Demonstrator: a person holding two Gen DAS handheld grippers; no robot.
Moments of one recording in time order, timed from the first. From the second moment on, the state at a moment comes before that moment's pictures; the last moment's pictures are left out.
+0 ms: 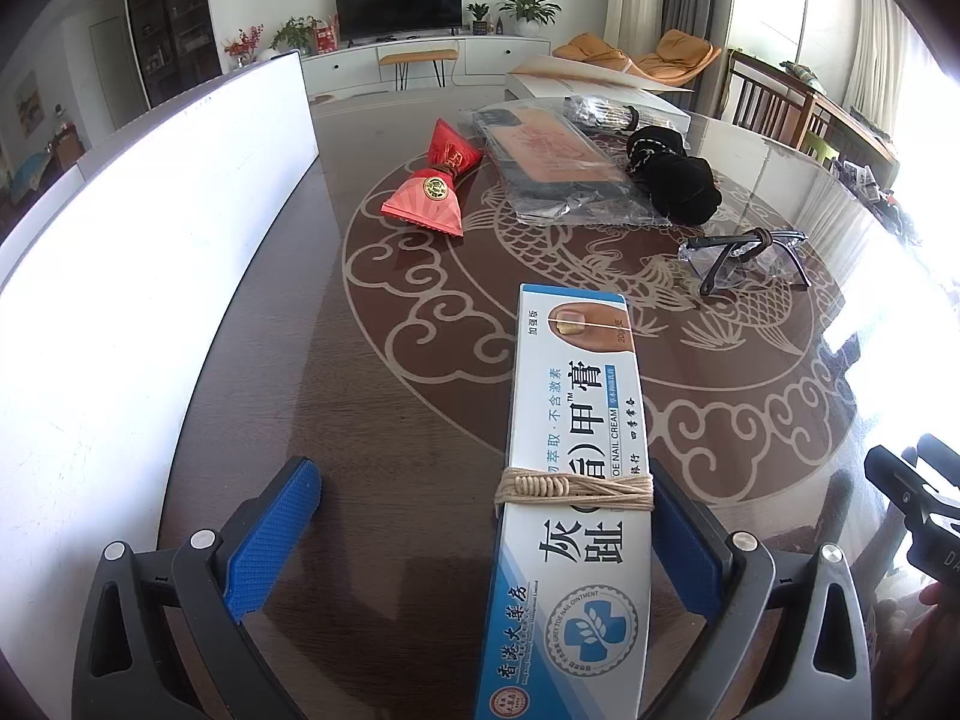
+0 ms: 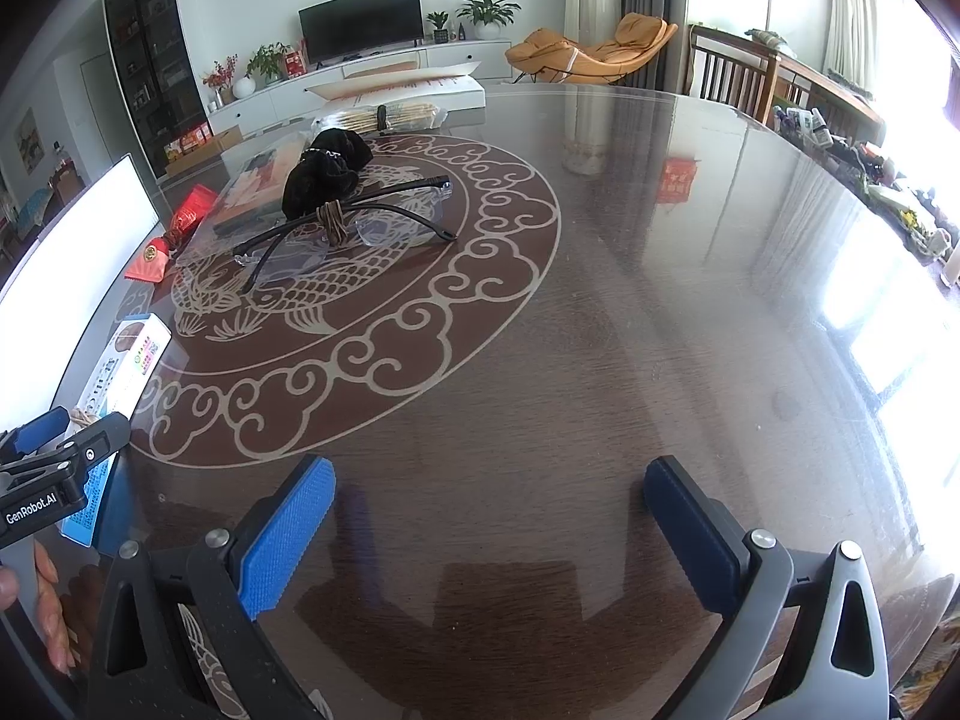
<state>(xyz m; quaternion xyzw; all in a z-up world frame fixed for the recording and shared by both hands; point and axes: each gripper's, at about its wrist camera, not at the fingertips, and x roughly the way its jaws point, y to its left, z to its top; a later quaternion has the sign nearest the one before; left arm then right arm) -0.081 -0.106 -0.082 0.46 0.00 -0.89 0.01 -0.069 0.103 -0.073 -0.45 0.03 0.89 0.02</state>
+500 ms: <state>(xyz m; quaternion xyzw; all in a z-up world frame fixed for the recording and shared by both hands) -0.081 -0.106 -0.082 0.46 0.00 -0.89 0.01 -0.069 0.101 -0.074 -0.45 0.02 0.89 0.02</state>
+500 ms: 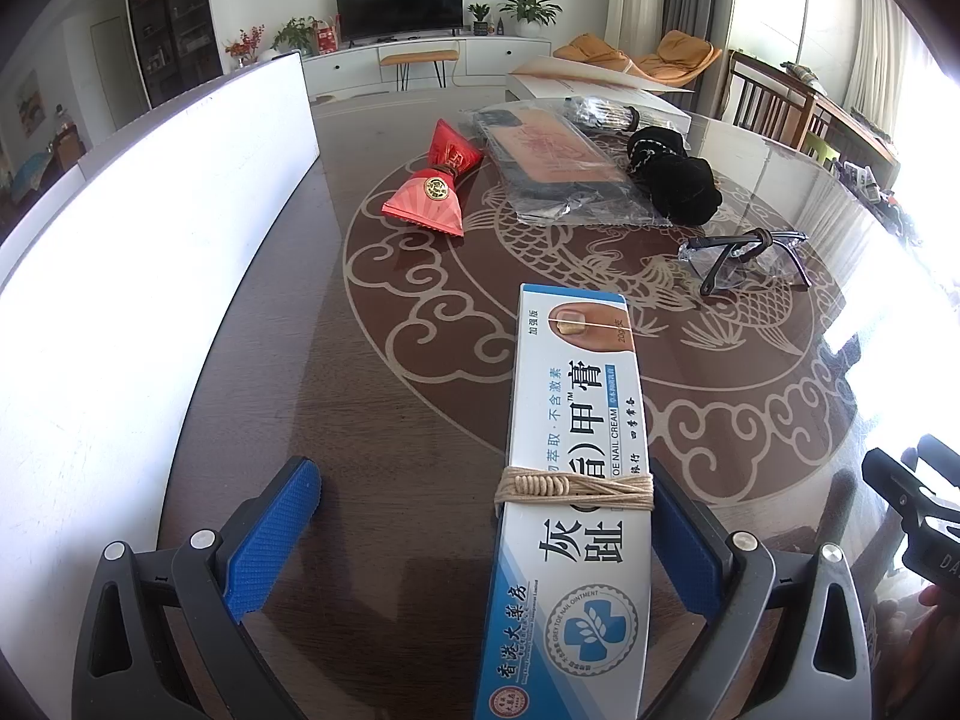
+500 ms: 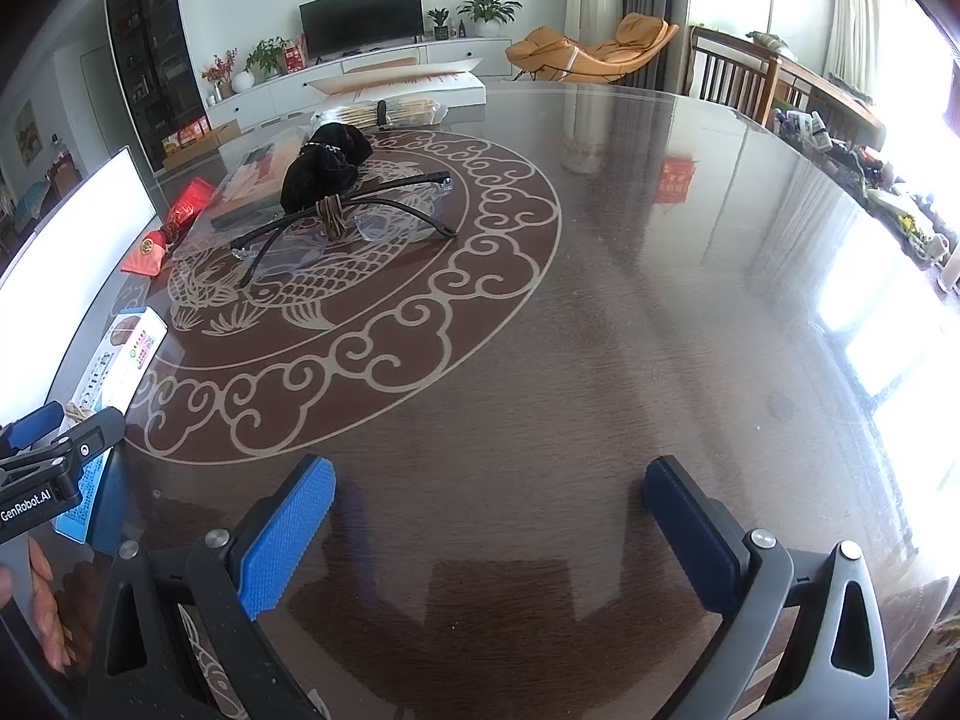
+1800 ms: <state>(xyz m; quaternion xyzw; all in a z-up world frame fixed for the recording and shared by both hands) -0.081 -0.106 -0.083 0.46 0.00 -0.89 0.01 -0.197 0.023 -0.059 -0.52 -0.21 0.79 -0.23</state>
